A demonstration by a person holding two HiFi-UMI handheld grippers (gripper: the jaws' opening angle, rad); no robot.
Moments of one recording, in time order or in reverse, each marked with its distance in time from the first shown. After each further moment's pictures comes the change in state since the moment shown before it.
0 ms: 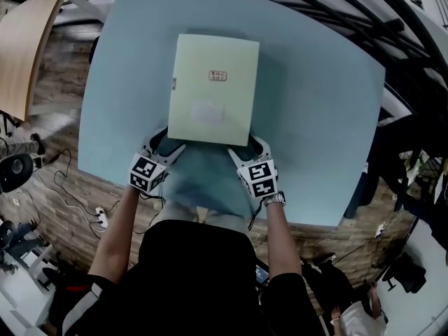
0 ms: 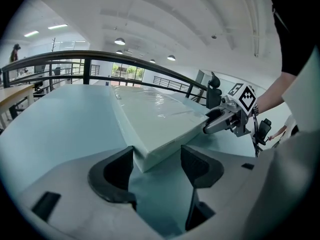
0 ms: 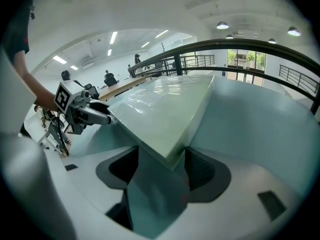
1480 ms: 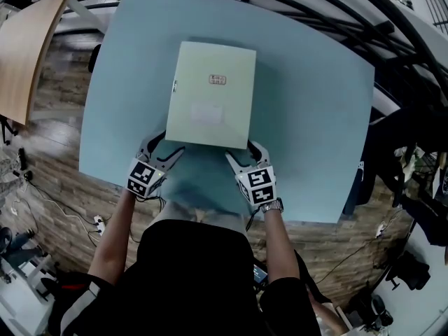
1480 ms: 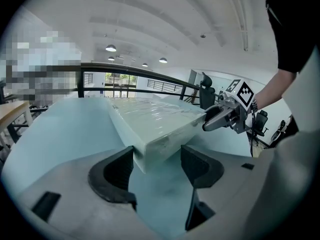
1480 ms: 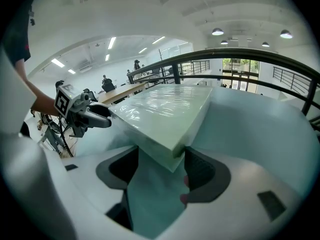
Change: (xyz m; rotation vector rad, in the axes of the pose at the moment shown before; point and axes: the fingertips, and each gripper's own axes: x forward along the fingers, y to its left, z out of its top) left arm -0.030 -0.009 0.025 0.105 -0.038 -0.019; right arm -0.031 0.023 0.020 0.020 -0.065 -0.040
